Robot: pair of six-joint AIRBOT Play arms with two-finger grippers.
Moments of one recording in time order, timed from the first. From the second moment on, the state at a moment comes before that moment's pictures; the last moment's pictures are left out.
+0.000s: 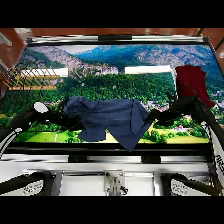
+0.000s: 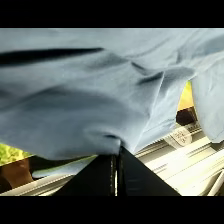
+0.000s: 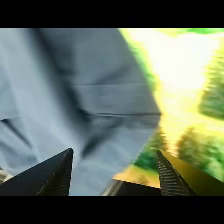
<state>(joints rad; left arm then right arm) -0.14 -1.31 0.79 0.81 -1.08 -1.42 -0.09 -1.36 0.89 2.08 -1.12 -1.67</state>
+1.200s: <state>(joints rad) -0.14 -1.30 1.07 0.85 -1.11 -1.39 -0.01 -1.43 0.95 1.93 -0.98 -1.72</state>
